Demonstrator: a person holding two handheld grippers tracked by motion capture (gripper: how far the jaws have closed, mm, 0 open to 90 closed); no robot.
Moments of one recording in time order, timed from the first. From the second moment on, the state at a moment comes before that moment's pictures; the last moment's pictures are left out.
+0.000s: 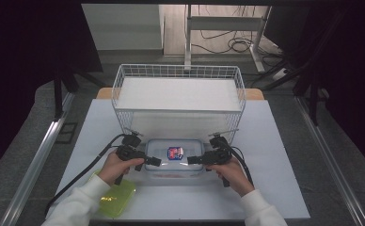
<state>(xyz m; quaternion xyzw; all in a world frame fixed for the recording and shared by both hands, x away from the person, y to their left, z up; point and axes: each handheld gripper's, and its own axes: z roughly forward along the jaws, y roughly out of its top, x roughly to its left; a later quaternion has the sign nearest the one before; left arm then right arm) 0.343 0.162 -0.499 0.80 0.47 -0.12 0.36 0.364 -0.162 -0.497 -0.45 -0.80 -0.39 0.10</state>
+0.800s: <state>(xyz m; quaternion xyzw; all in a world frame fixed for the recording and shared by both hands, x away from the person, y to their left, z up) 0.331 0.160 -0.487 0.81 0.47 -0.09 0.36 0.359 -0.181 -0.490 -0.45 -0.78 -0.42 0.11</state>
